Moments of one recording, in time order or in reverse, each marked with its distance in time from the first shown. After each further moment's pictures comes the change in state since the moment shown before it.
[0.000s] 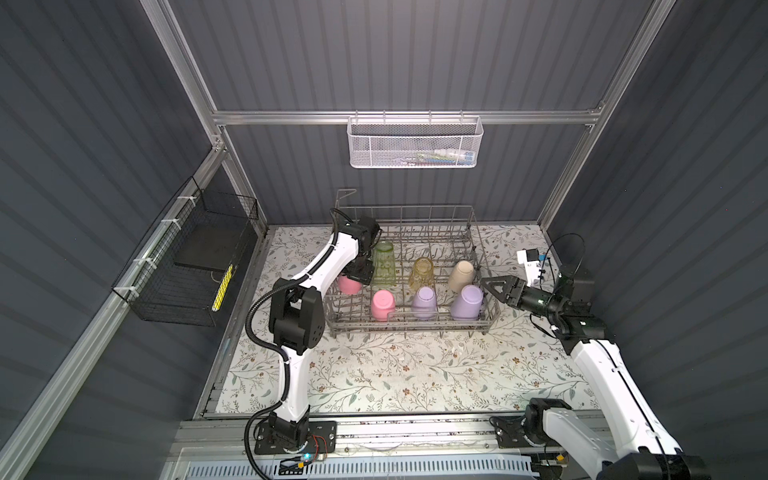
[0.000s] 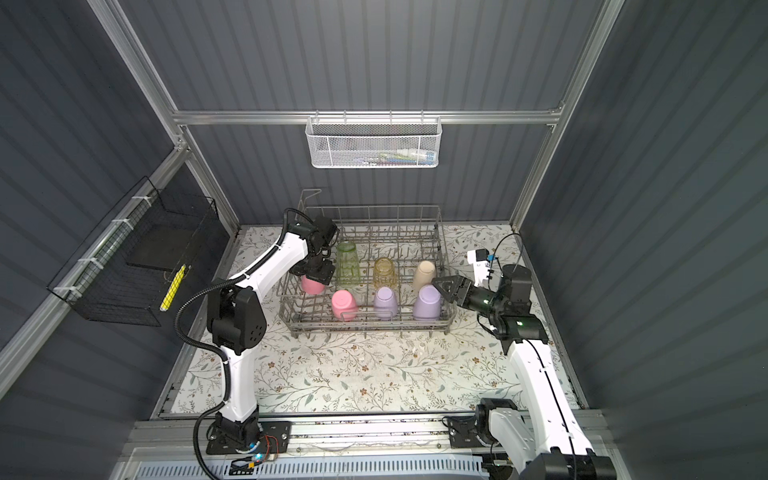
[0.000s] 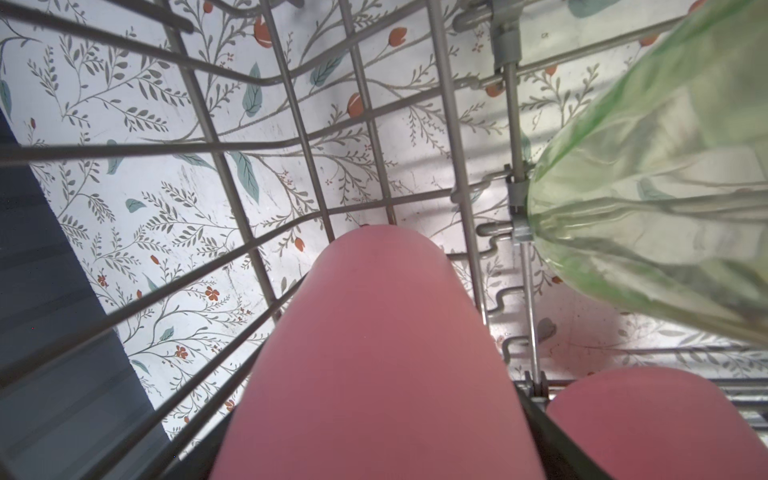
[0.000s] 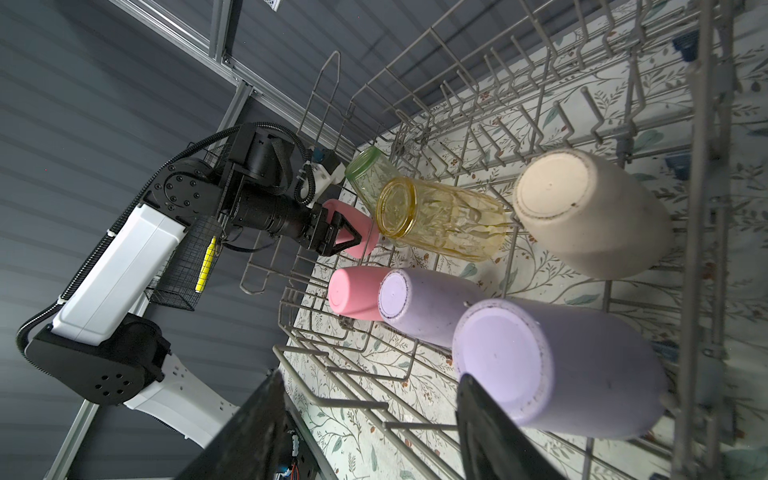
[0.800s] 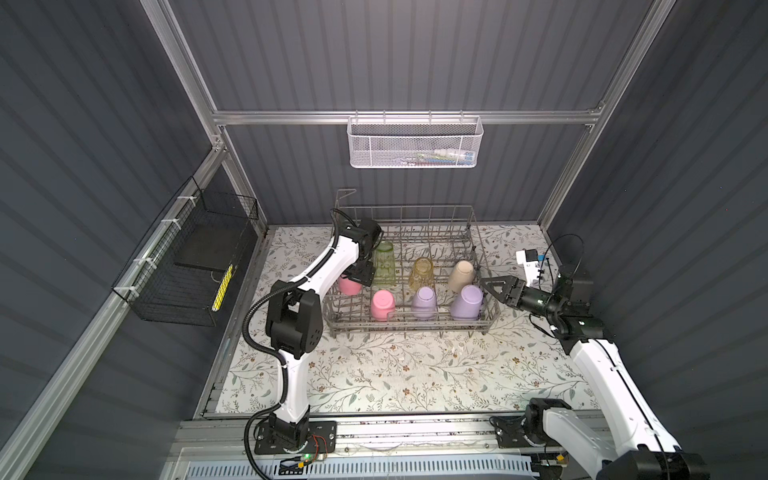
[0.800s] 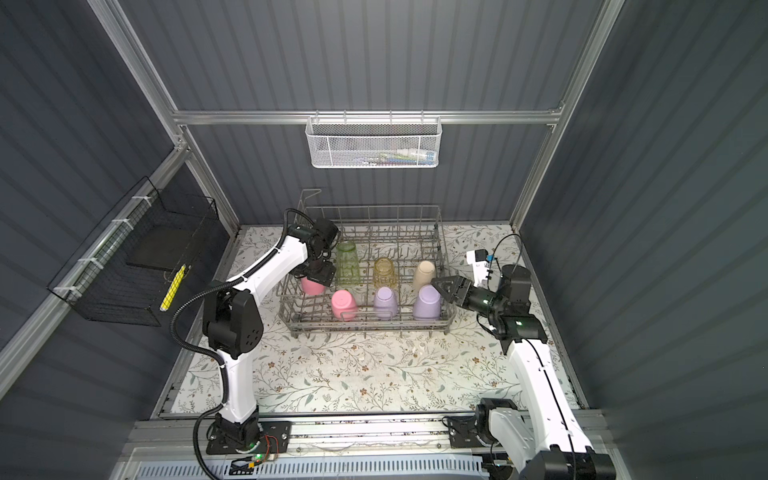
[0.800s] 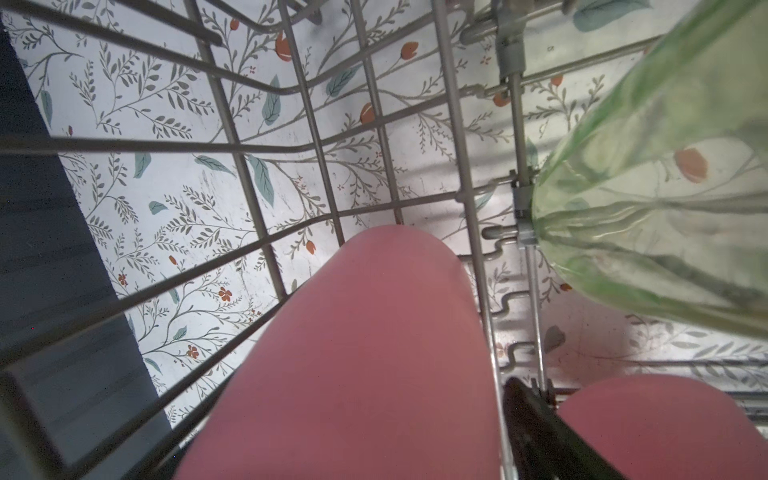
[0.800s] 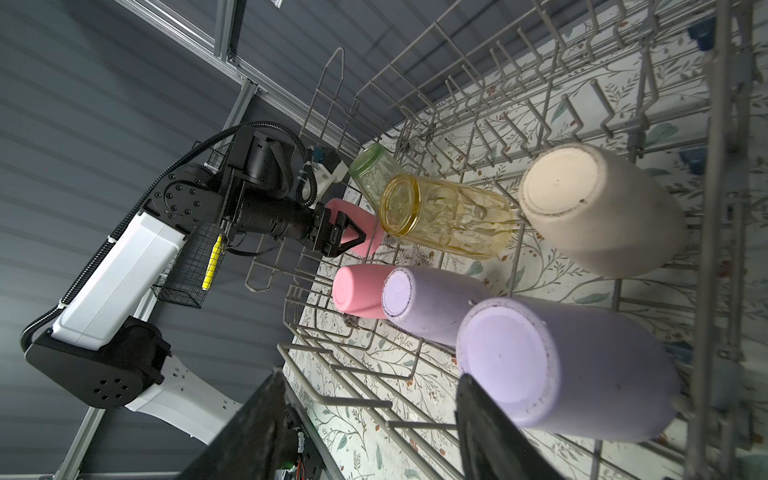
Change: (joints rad) left arm -0.014 -0.043 -0.066 0.063 -0.049 -0.011; right arm 0.000 0.006 -0.011 0.022 -0.018 0.013
